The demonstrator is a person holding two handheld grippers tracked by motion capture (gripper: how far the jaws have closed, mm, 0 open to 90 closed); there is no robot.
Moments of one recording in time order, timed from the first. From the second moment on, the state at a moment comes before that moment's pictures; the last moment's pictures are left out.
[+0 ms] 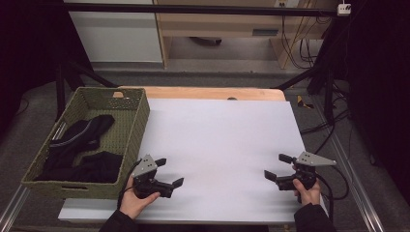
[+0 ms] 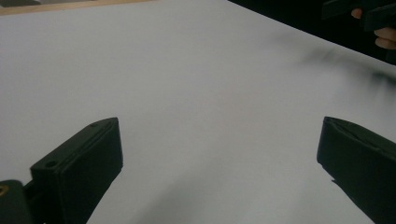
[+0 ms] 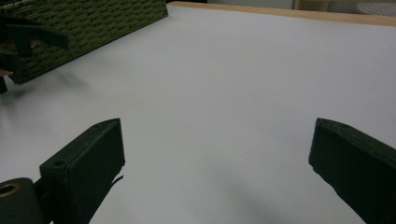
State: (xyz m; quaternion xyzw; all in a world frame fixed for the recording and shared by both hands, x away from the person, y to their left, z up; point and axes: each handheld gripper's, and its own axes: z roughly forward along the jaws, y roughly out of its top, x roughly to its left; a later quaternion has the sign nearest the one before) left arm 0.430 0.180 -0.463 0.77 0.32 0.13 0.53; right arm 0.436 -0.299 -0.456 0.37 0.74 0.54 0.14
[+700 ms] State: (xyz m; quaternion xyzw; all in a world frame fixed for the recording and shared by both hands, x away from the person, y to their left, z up) left arm 0.427 0.178 -0.452 0.77 0.33 0.15 0.53; right arm 0.435 -0.299 -0.455 0.36 0.75 0.54 0.15
